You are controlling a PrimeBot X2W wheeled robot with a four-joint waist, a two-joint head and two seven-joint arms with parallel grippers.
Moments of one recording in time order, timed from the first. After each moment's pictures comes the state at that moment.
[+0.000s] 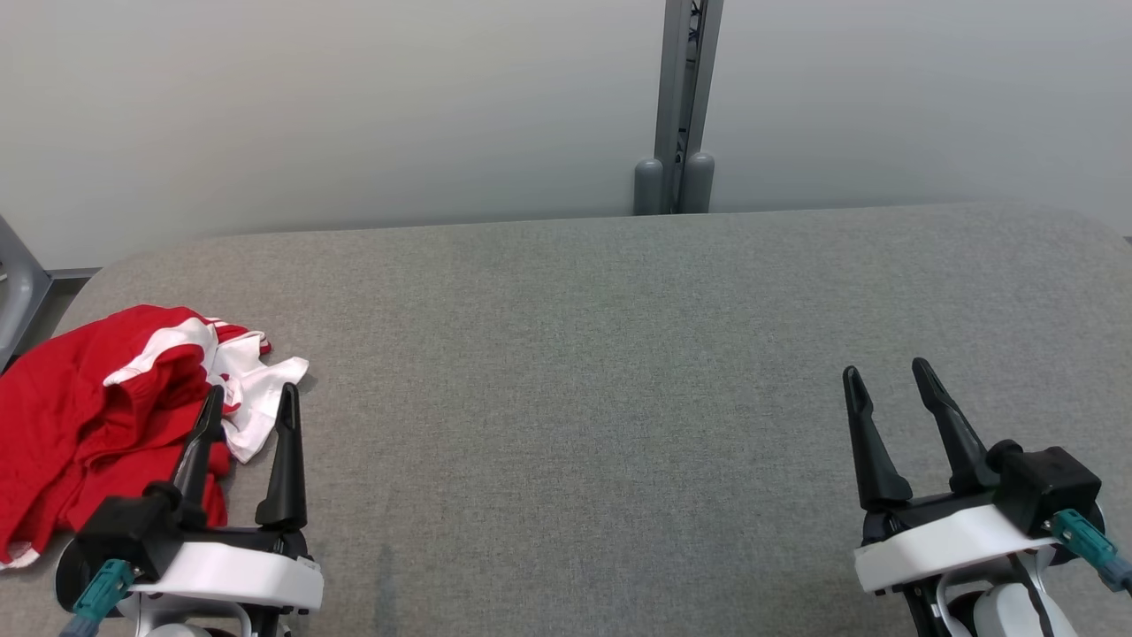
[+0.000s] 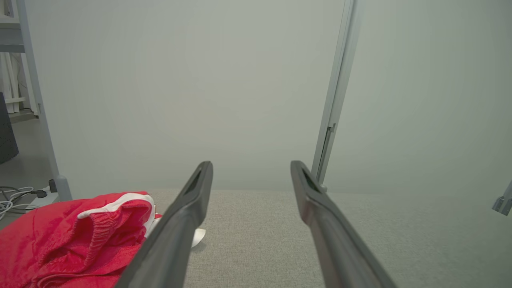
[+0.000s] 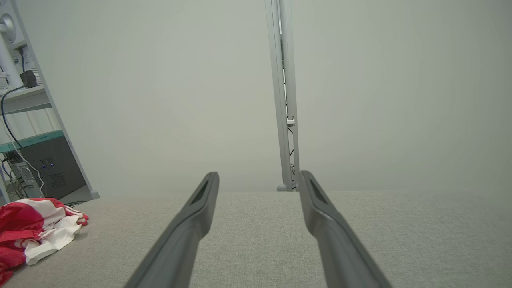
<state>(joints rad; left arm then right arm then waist) -0.05 0.05 0.09 0.14 -0.21 -0.13 -0.23 -0.11 -0.04 0.09 0.16 0.23 0.13 -0.22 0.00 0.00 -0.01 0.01</state>
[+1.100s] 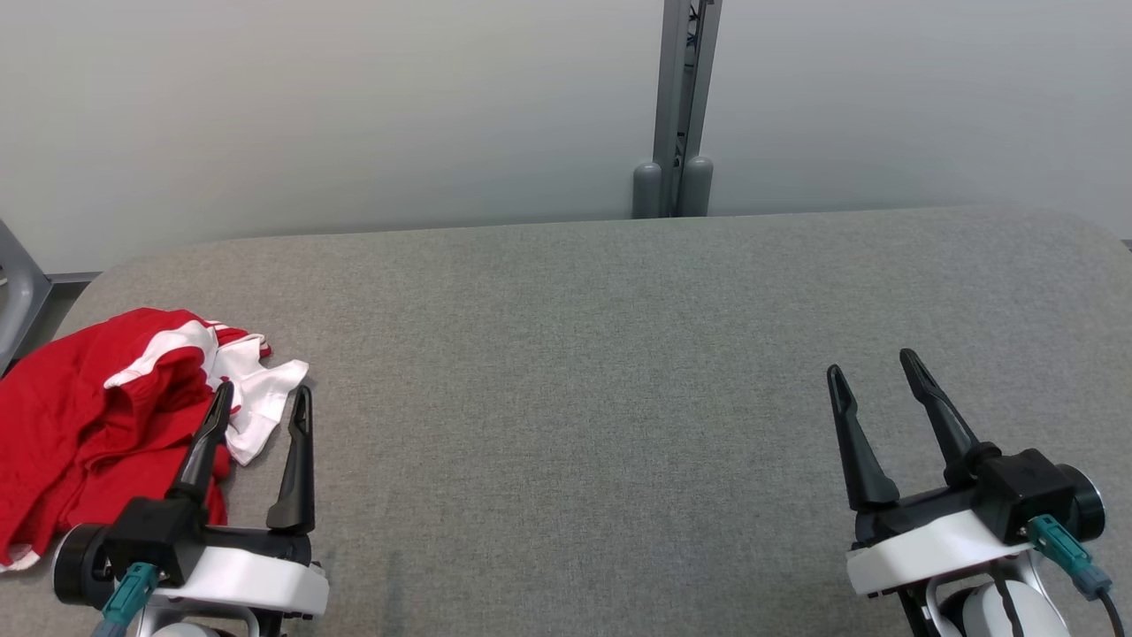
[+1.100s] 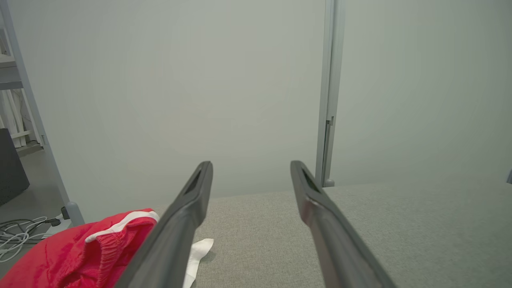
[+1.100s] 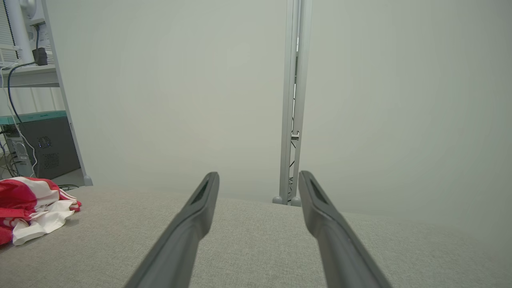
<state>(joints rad) -0.05 0.05 0.08 0.14 -0.08 -0.13 -0.26 -0.12 -0.05 0.10 0.15 0.09 0.13 -0.26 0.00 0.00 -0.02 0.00</state>
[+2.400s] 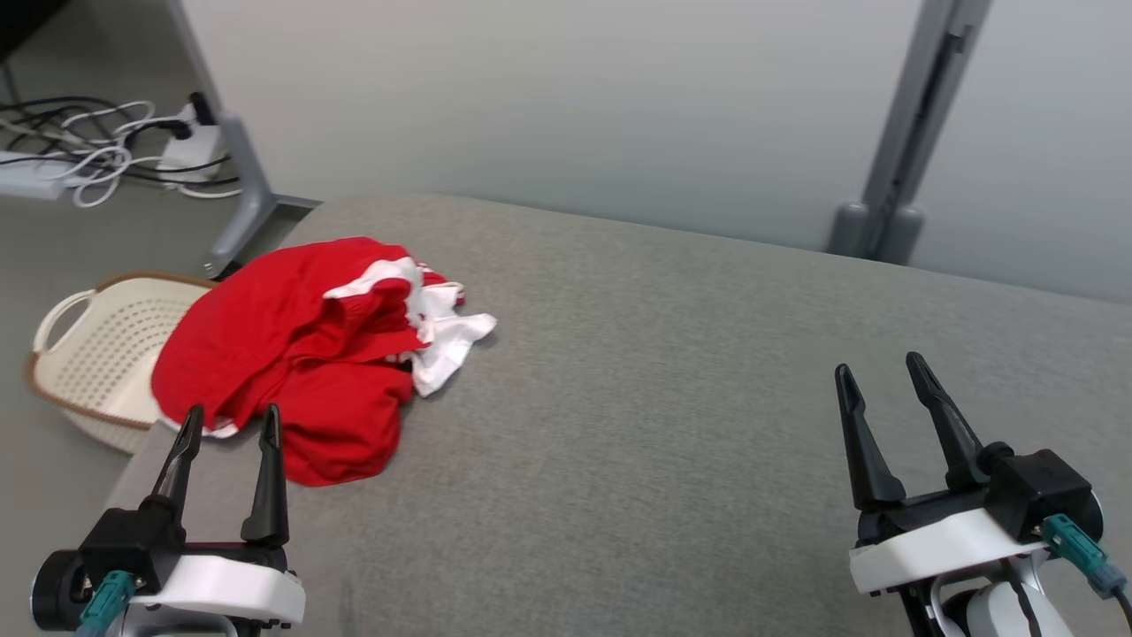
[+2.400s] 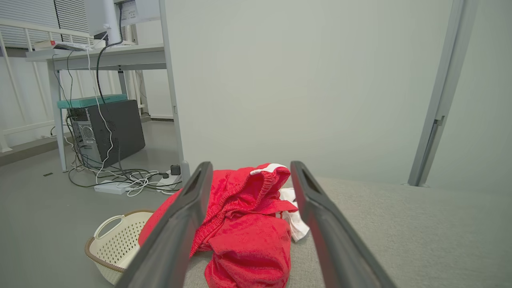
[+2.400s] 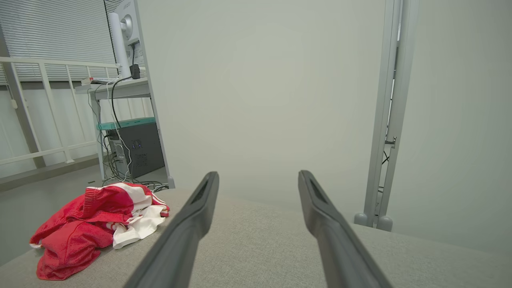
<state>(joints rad) -0.05 0.05 0.14 0.20 -0.08 -0.13 -0.26 -0.12 -0.05 0.10 0.16 0.17 0.13 -0.26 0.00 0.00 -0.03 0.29</state>
